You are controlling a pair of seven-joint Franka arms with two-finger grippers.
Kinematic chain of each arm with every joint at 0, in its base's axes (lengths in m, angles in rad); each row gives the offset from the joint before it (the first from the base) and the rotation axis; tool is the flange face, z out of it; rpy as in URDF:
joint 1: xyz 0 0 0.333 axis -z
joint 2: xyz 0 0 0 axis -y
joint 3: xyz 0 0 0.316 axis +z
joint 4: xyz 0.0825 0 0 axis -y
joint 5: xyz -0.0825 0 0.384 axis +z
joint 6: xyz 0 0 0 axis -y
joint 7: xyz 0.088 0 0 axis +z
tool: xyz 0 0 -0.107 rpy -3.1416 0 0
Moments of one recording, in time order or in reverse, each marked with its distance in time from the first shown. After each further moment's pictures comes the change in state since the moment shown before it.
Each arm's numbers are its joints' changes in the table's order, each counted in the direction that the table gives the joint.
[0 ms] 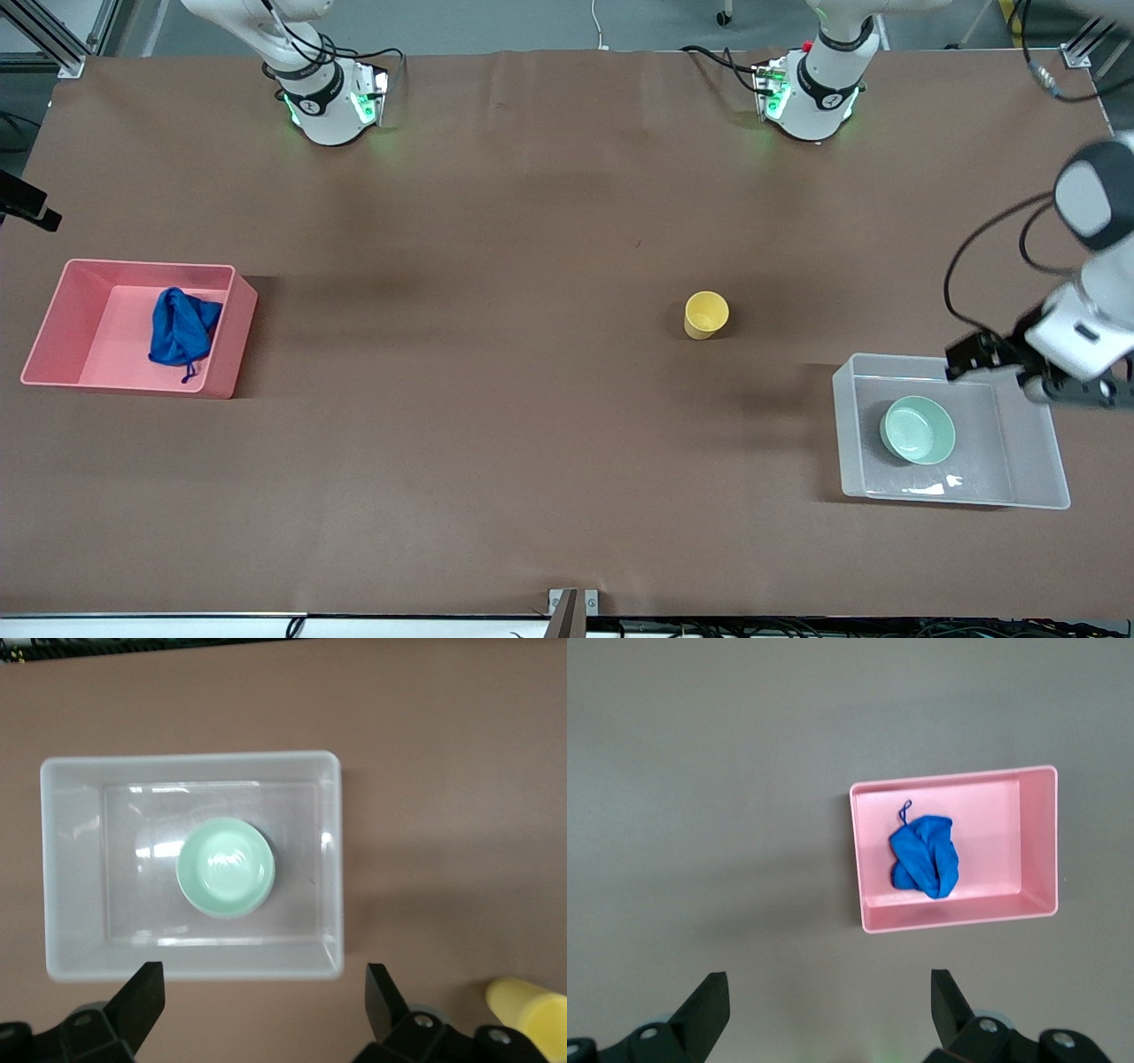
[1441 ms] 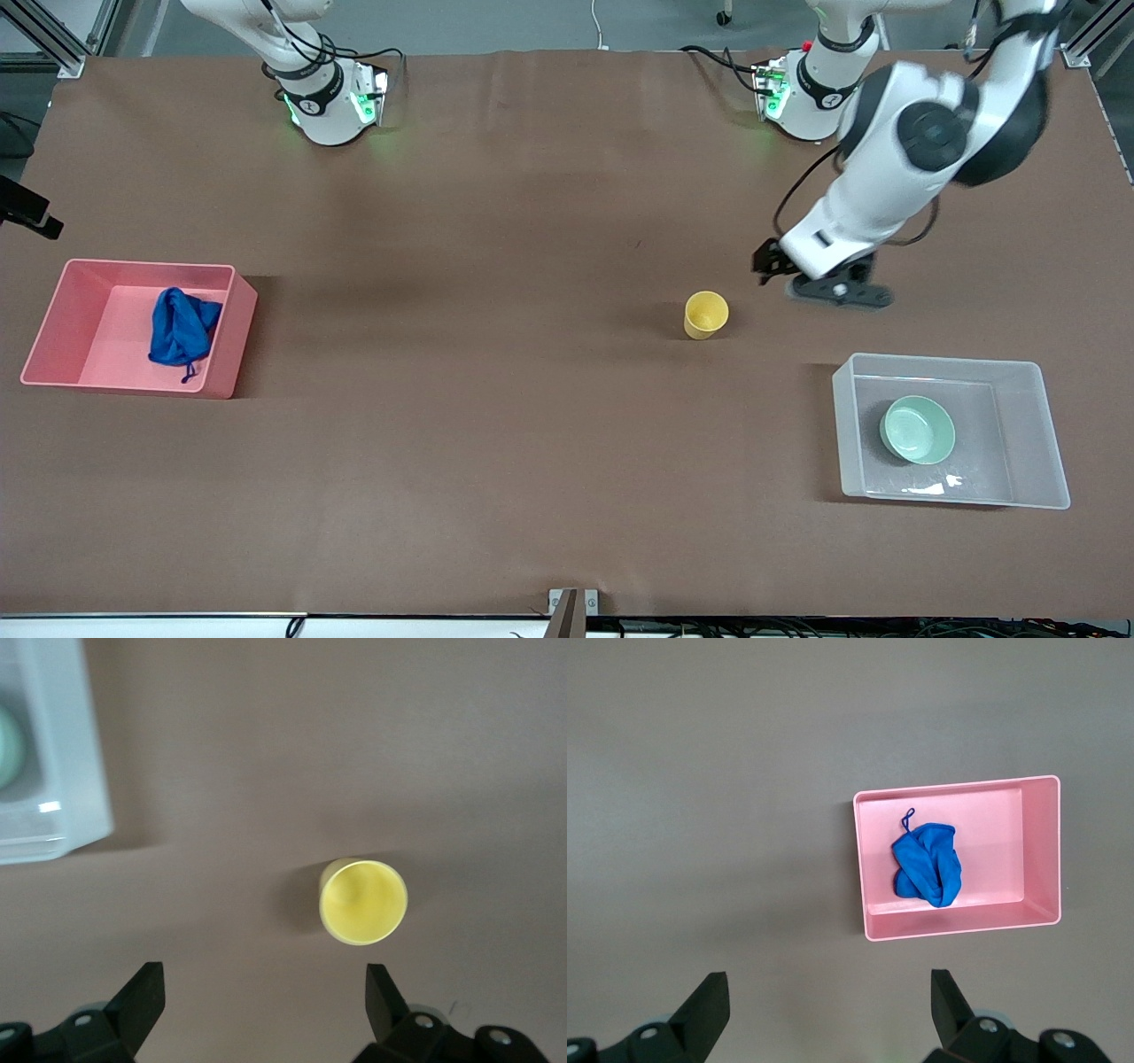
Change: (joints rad) left arm 0.003 0.056 -0.382 -0.380 0.000 0.203 0.269; right arm -0.001 0.000 0.008 -0.005 0.000 0.011 -0.004
